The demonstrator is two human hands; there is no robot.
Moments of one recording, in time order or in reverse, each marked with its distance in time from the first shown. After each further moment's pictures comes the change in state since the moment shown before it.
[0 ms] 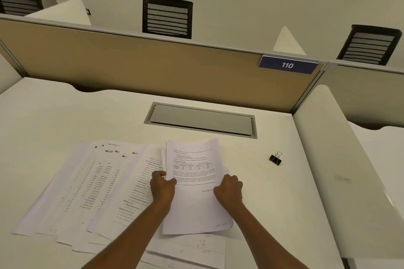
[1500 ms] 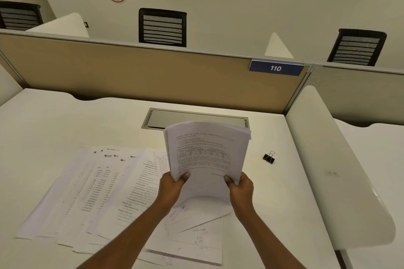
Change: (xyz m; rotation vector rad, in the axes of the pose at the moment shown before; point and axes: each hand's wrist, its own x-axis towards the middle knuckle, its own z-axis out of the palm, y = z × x) left_hand -0.056 0.032 -0.008 -0.094 -0.313 0.274; right_hand -0.033 0.028 -0.031 1.014 0.228 -0.124
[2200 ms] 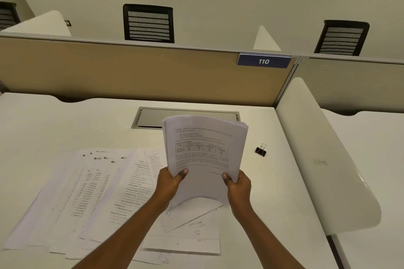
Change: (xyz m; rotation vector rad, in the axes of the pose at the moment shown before) left_hand 0.001 0.009 0.008 -0.026 -0.097 -0.021; right_hand -0.007 0.003 -0.011 0.075 0.038 0.015
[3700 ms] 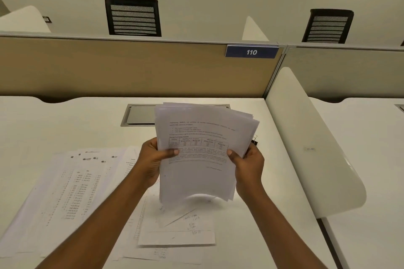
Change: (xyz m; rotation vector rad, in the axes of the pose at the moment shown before) left_hand 0.008 0.065 -0.021 -0.250 -0.293 0.128; right_hand -0.014 -0.084 -0.022 0.197 0.040 -0.112
